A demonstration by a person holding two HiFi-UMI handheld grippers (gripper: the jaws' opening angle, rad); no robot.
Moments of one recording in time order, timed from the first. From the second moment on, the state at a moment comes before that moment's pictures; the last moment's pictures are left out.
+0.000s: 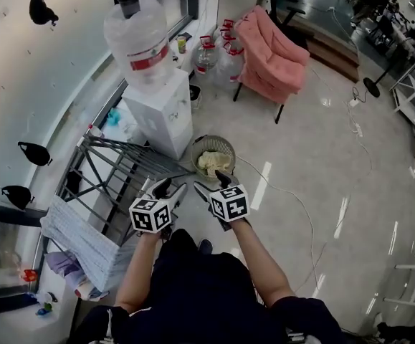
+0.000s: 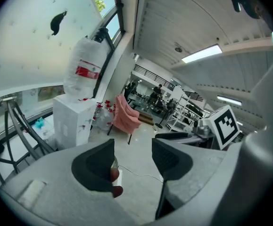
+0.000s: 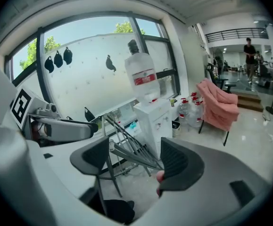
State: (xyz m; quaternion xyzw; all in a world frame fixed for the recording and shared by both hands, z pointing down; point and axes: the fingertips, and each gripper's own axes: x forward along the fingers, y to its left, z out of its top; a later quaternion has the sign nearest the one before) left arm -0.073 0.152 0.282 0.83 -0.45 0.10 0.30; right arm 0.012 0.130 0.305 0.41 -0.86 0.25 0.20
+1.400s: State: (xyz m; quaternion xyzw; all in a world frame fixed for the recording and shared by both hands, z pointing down) left arm 0.038 -0.095 0.472 0.81 -0.37 0.21 0.40; right arm 0.158 -0.072 0.483 0.43 -0.78 0.32 0.32
